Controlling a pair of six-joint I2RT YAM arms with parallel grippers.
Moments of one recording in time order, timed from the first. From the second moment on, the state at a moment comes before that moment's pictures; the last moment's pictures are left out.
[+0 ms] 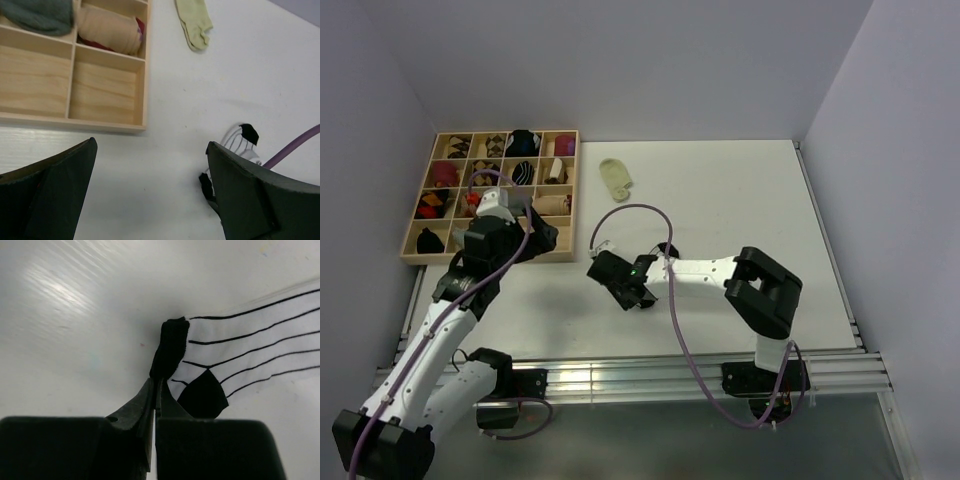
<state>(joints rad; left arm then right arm) -0.28 0.81 0.72 -0.33 -0.07 -0.53 1.10 1.83 1.17 -0.55 0.35 0.36</state>
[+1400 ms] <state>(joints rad) -0.69 1.63 0.87 -0.16 -0.01 -0.80 0.71 1.66 0.82 0.02 -0.52 0.49</state>
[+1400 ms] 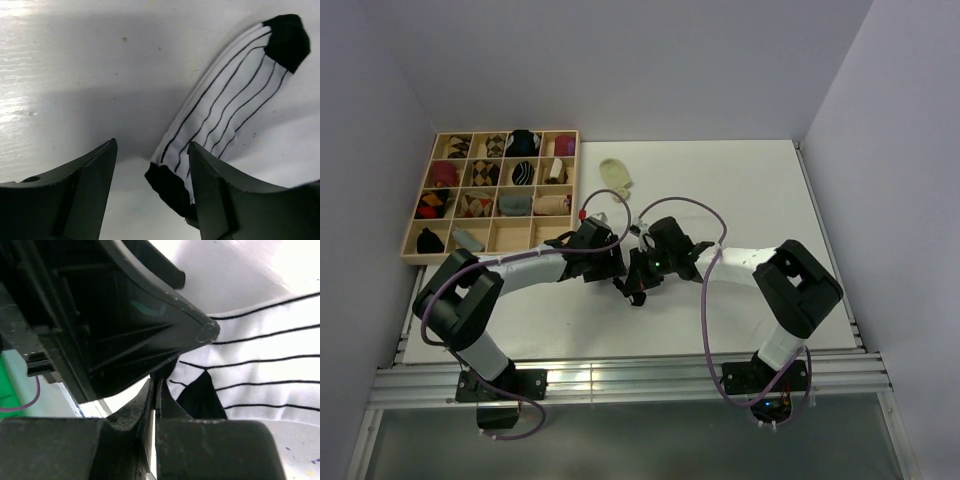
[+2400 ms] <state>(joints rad) -0.71 1.65 0.87 -0.17 0.06 -0.72 0.49 1.79 0.71 0.19 -0.73 0.67</state>
